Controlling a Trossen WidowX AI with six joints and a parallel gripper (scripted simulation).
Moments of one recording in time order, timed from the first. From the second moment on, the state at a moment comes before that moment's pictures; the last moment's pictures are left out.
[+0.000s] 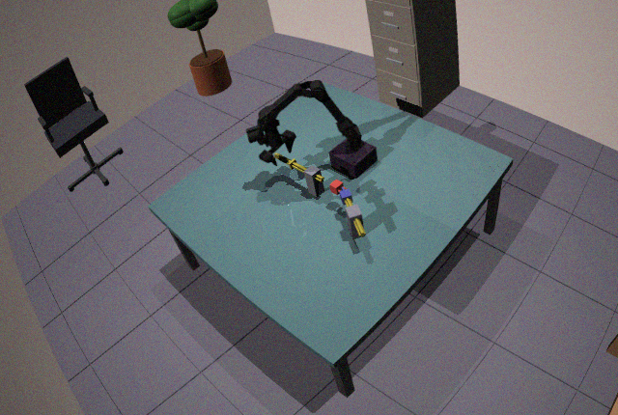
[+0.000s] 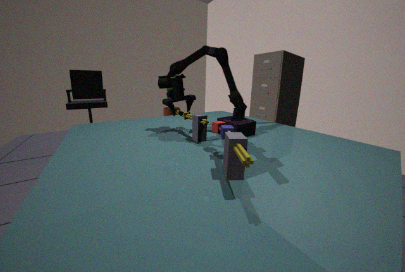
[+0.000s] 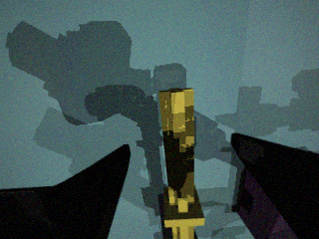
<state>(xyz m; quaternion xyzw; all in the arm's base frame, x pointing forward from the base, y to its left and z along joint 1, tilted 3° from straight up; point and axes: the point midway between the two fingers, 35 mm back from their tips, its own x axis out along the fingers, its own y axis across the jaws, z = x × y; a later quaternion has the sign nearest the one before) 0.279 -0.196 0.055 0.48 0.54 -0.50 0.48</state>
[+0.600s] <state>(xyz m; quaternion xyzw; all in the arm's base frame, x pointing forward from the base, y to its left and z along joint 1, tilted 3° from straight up) 0.278 -0.194 0.030 0.48 0.53 -0.51 0.48</state>
